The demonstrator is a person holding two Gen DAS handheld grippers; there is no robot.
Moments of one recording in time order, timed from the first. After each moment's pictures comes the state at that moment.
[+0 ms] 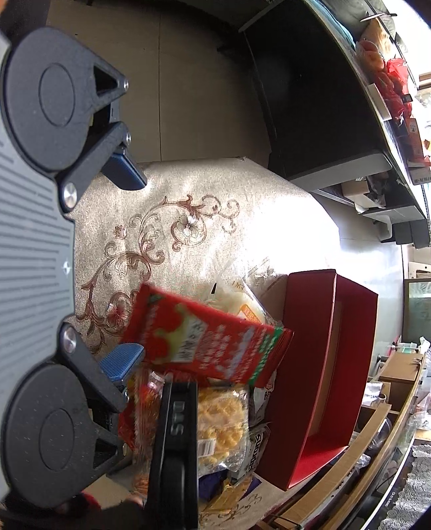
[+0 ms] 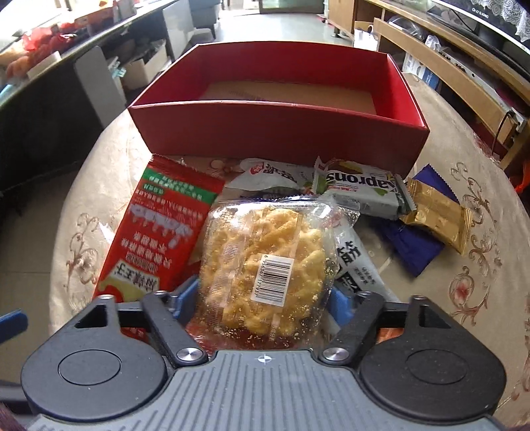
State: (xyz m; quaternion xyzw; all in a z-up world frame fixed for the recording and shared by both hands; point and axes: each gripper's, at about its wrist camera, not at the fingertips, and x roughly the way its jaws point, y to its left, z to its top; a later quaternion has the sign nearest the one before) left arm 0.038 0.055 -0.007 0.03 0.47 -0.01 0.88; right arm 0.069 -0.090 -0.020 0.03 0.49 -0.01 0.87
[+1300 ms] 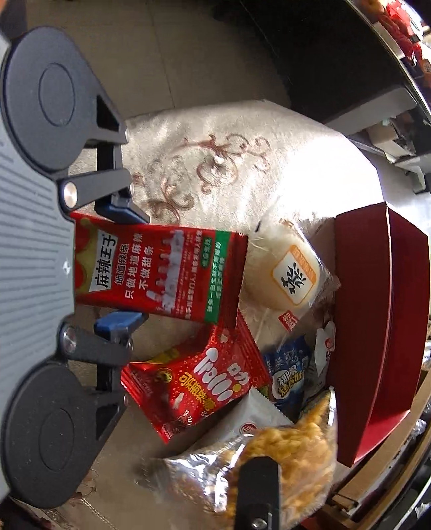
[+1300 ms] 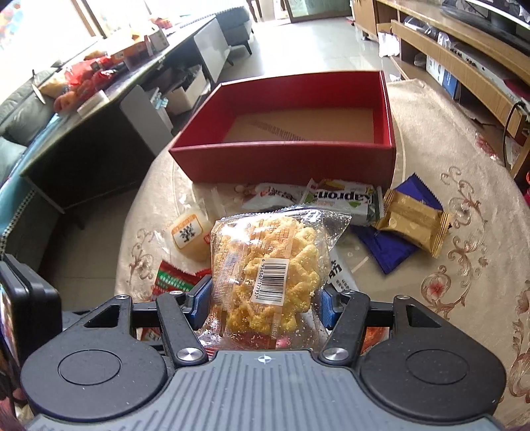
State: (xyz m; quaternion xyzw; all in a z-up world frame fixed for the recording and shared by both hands) left arm 0.050 0.028 -0.034 0.06 0.55 -0.07 0.83; right arm 0.037 -0.146 0.034 0.10 0.47 0.09 0.87
